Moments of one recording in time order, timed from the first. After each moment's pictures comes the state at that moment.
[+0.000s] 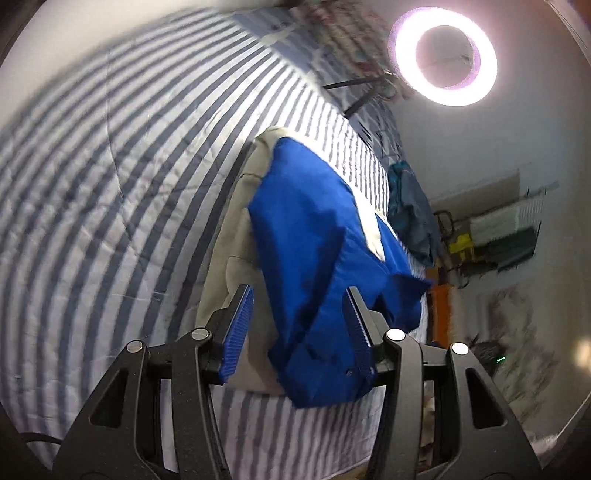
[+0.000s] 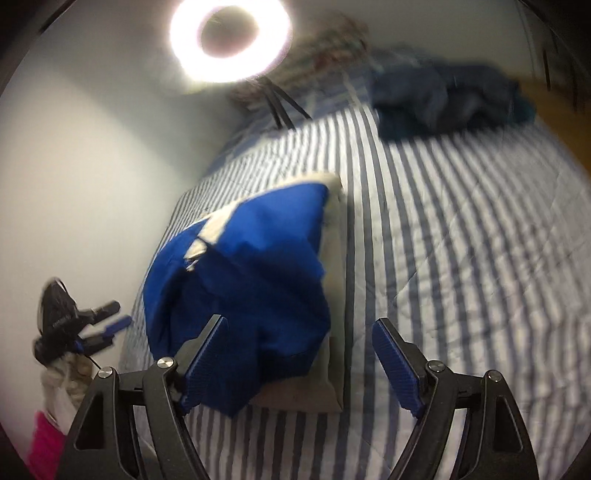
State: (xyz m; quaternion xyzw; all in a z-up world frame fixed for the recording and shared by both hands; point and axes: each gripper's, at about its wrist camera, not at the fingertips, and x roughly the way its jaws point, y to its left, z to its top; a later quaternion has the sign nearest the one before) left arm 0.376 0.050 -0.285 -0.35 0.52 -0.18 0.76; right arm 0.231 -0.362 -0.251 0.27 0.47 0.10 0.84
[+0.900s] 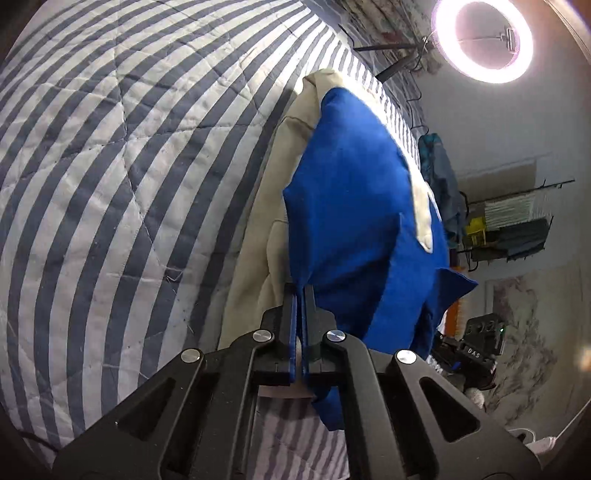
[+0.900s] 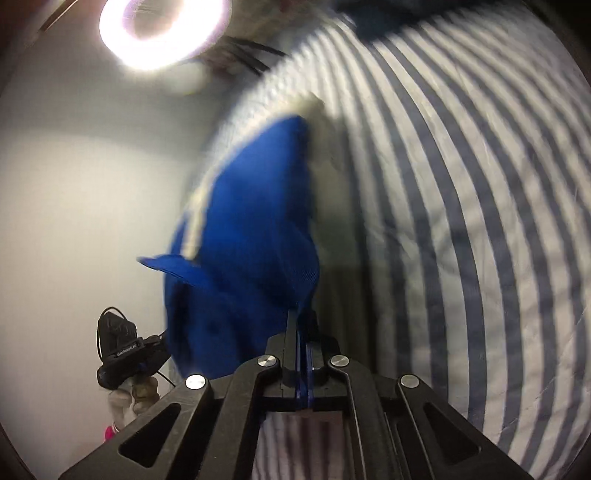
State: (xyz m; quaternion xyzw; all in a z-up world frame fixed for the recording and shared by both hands) left arm 0.382 0.040 -0.342 -0.32 0.57 -0.18 0.73; right arm 0.251 -0.362 -0.316 0.36 0.54 0.15 0.74
